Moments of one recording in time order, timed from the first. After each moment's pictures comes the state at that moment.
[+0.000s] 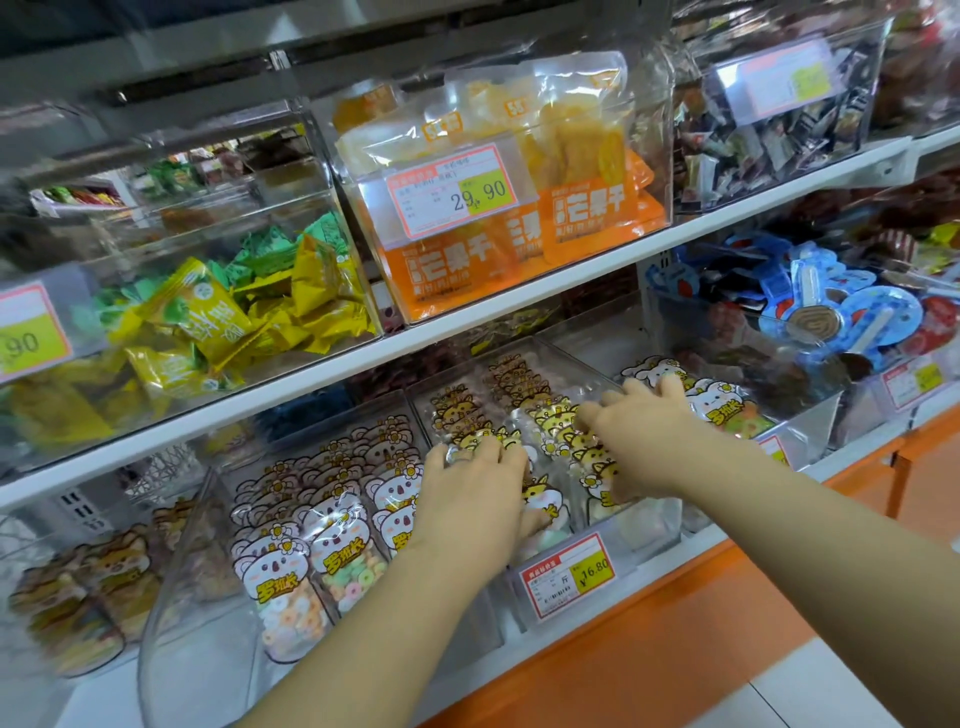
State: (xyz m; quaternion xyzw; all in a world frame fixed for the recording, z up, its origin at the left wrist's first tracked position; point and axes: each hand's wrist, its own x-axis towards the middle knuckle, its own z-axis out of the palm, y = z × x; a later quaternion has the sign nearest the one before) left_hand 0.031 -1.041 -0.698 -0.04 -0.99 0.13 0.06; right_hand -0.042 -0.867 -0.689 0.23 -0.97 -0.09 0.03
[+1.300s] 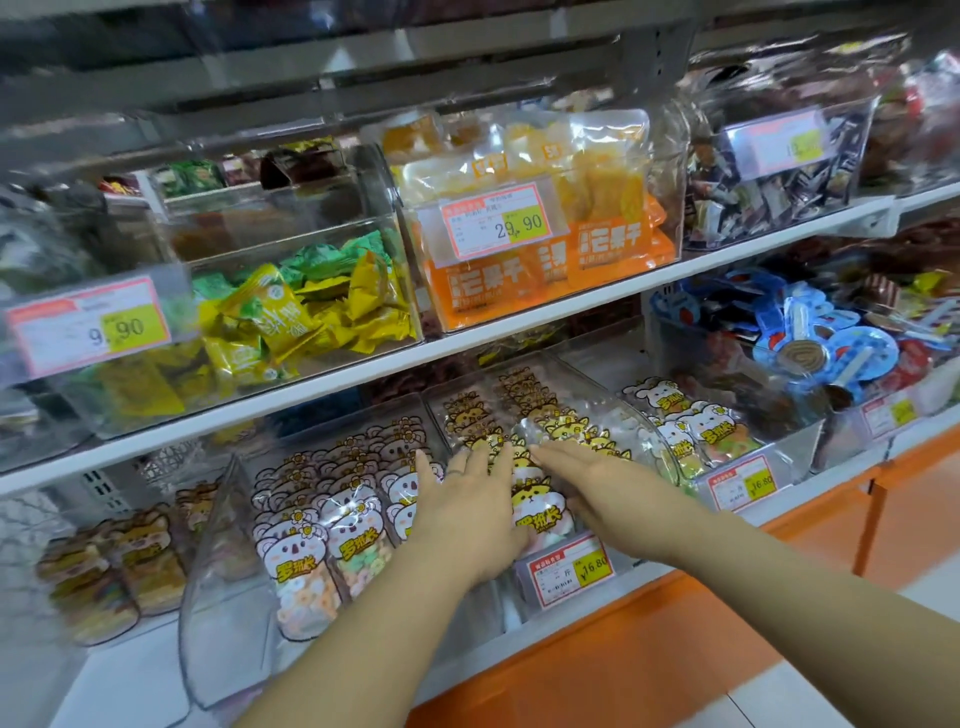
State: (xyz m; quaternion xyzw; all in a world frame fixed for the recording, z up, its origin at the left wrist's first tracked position) left_hand 0.046 -1.054 -0.690 0.00 -1.00 0.07 -0.03; right_hand -0.018 -0.878 -0.729 0.37 -0.91 0.16 0.06
